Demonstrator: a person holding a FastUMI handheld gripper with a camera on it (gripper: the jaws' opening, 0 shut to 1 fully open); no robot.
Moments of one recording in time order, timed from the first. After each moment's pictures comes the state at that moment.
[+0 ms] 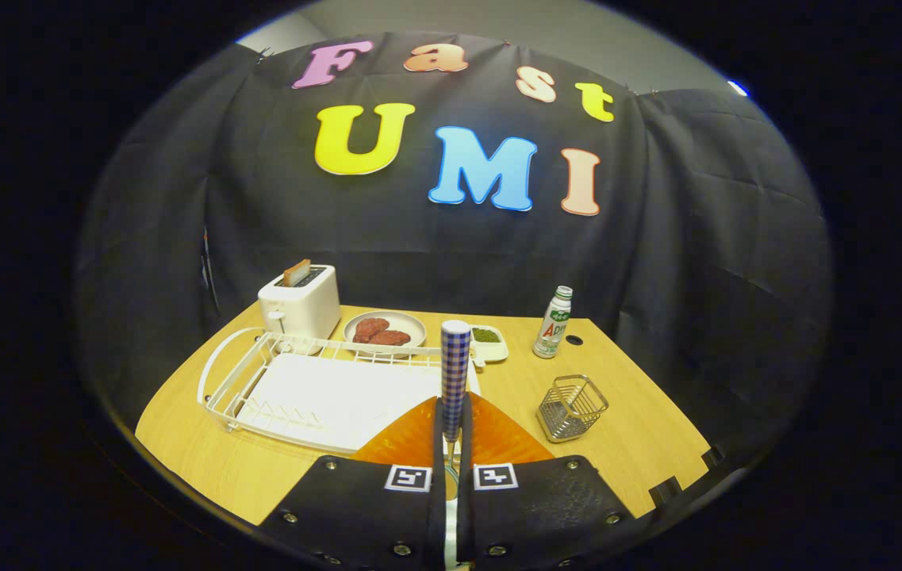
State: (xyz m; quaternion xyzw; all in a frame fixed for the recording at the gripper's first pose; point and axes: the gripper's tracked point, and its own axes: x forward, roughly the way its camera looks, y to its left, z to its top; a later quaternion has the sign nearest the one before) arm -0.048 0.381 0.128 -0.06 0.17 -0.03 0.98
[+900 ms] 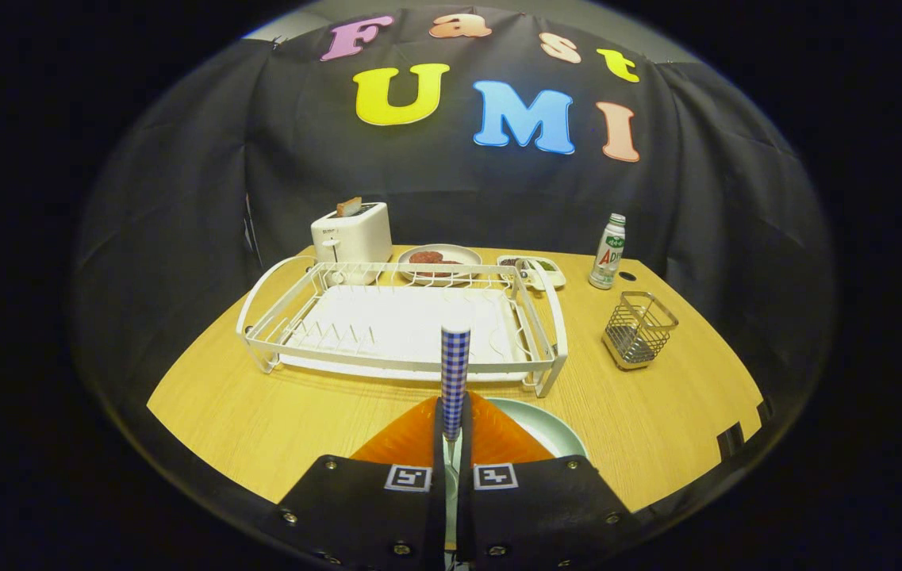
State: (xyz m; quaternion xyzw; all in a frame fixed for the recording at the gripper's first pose) arm -0.088 0.421 0.029 -0.01 0.24 0.02 0.97
